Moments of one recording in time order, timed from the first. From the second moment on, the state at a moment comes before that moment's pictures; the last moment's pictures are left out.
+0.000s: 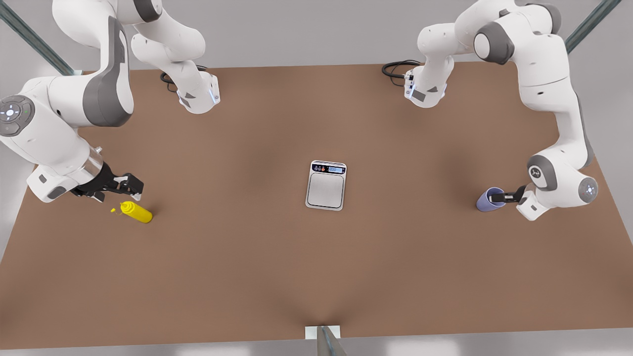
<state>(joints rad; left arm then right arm) 0.06 0.54 0.28 -1.80 -0.21 2.02 0.42 0.10 0.21 -0.04 -1.36 -0.02 1.65 0.03</state>
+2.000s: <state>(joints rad) -0.67 0.54 -0.02 -1.49 -0.16 1.90 -0.87 0.09 0.23 -0.05 -1.35 -0.01 1.66 0.04</state>
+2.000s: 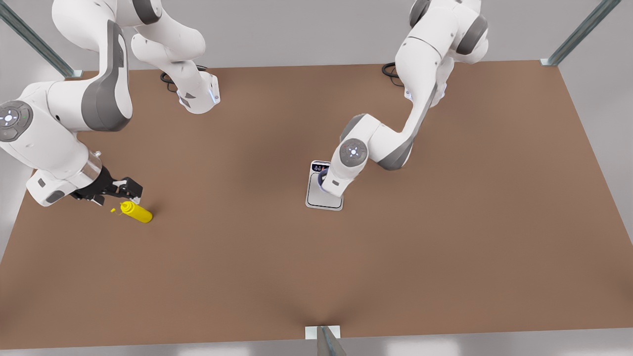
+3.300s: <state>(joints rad) -0.66 0.60 -0.03 -1.60 -0.24 2.13 -0.78 0.08 0.18 -0.05 -1.37 -0.02 1.58 -0.11</state>
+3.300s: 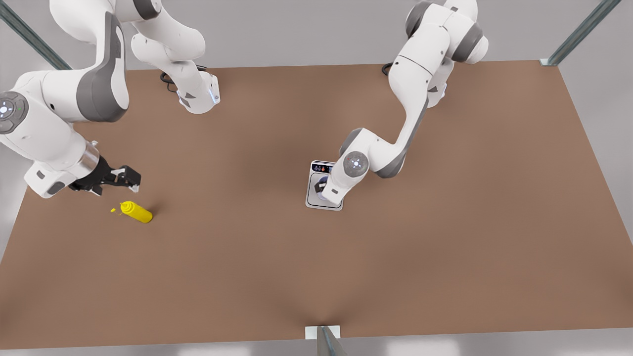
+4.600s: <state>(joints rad) -0.27 0.16 0.16 -1.47 0.03 1.32 0.01 -0.74 0.92 0.00 -1.33 0.92 1.30 0.56</state>
